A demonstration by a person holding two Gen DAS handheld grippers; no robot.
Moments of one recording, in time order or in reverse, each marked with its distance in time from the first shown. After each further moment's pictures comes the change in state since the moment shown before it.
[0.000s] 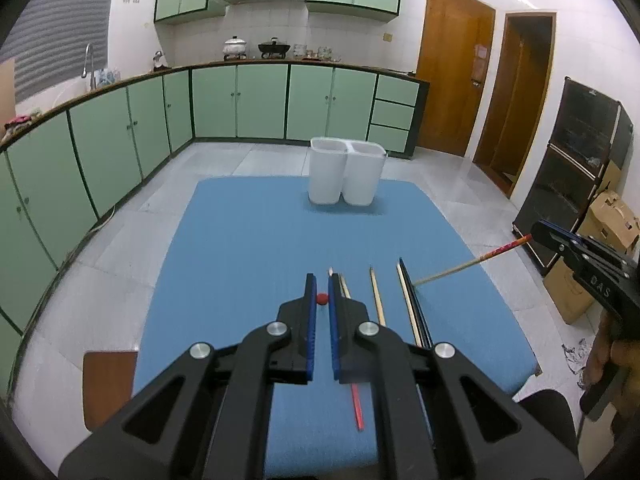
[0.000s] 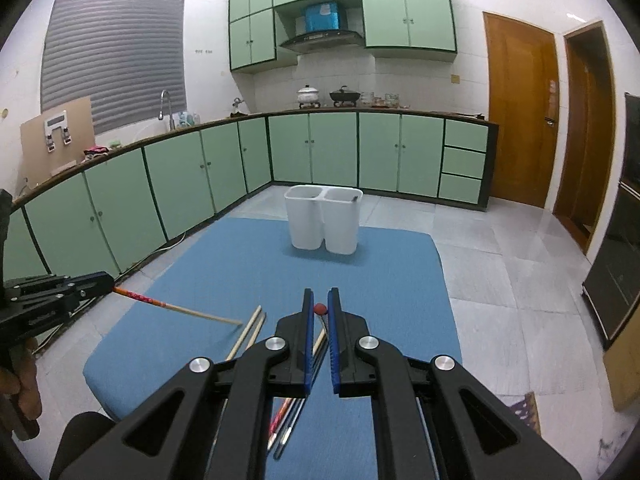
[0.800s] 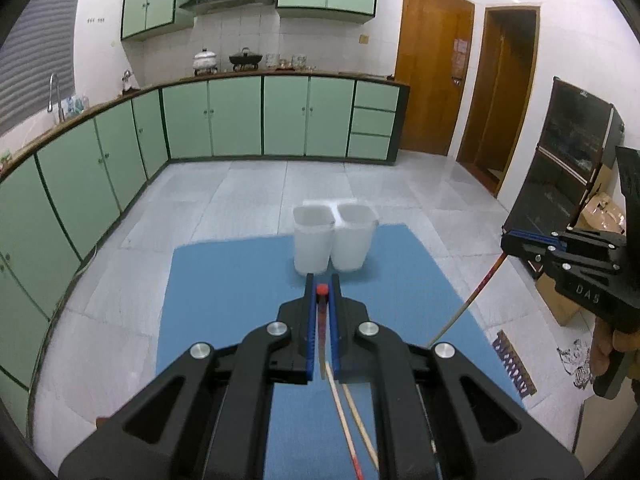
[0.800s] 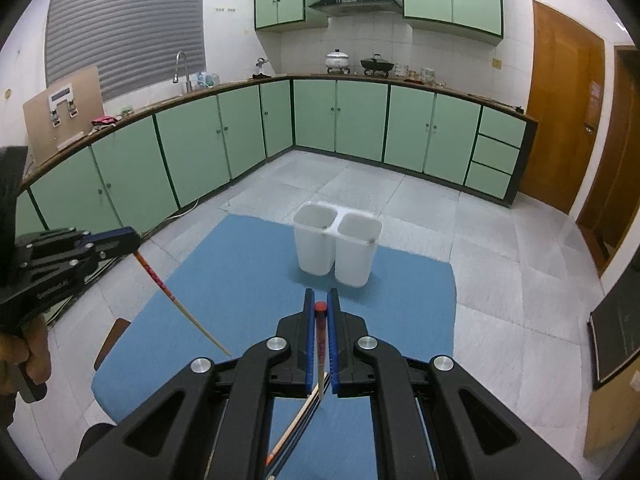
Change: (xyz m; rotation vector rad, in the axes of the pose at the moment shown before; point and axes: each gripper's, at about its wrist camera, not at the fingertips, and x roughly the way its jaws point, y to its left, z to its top) left arm 0.042 -0.004 0.138 0.080 -0.011 -0.060; right arm 0.061 -0.002 0.129 -0.098 0.135 0.053
